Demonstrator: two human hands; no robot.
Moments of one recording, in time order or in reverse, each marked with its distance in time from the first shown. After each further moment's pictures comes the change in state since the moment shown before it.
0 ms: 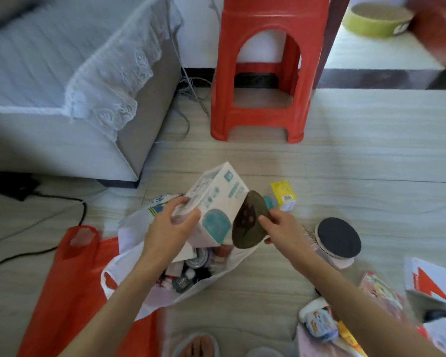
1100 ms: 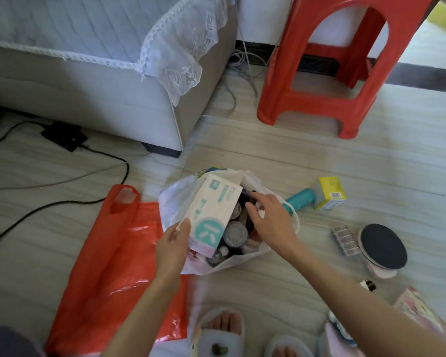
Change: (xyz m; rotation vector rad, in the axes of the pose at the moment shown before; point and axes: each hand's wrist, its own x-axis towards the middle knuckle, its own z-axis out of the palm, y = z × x) left_hand -0.023 -0.119 -0.028 -0.527 0.336 -0.484; right_hand 0.011 -0.013 0.116 -0.439 -0.027 -0.315
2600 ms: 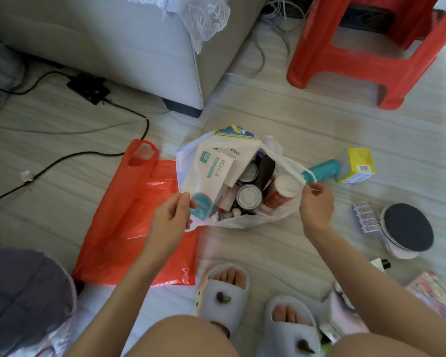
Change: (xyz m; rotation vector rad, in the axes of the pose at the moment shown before) left_hand -0.047 0.000 -0.036 0.202 -0.117 0.393; right_hand -0.010 0.060 0.012 0.432 0.330 0.633
